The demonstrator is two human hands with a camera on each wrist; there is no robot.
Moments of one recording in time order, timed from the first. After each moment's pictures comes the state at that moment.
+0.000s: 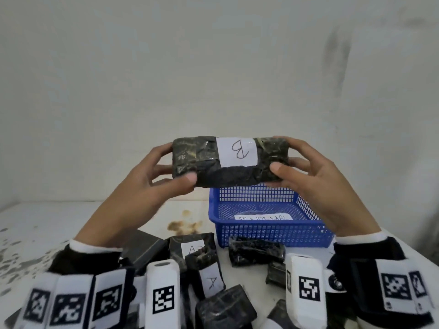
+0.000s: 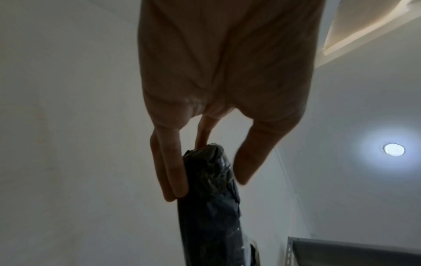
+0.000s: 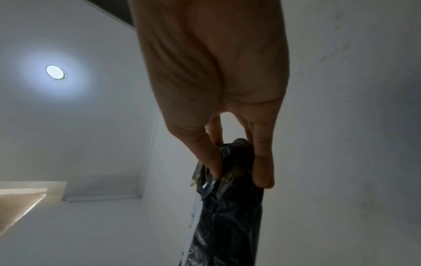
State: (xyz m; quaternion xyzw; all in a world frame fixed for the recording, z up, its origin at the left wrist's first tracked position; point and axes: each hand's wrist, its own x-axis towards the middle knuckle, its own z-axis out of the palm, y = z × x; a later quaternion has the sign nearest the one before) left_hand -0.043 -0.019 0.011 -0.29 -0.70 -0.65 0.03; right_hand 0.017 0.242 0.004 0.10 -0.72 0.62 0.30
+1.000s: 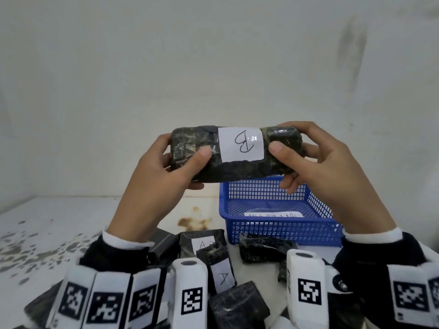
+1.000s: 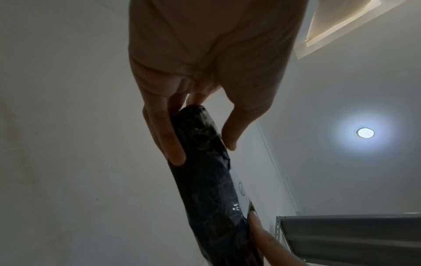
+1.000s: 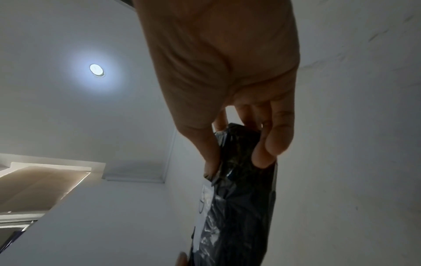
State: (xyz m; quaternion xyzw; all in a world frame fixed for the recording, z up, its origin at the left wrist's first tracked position) left_hand -0.036 -0.005 0.012 -0.24 -0.68 -0.68 0.14; right_hand 0.029 0.205 0.022 0.07 -0.76 0.54 0.35
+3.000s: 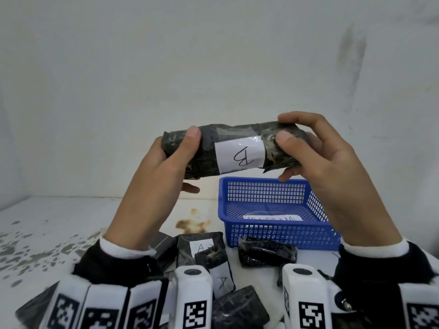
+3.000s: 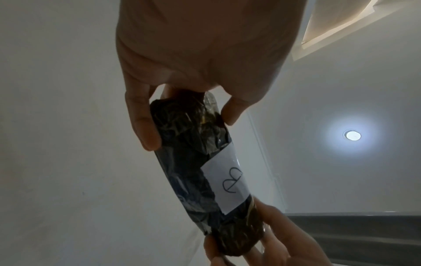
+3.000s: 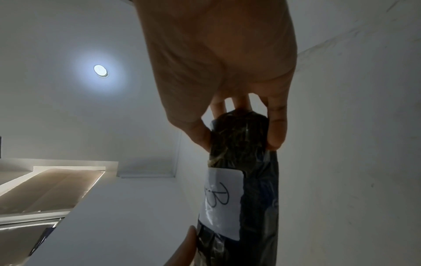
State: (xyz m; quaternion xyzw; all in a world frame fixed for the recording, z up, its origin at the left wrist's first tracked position) left_hand -0.027 -0.004 0.017 -0.23 -0.68 -0.68 0.12; right_hand 0.033 0.193 0.023 0.10 -0.73 0.56 0.38
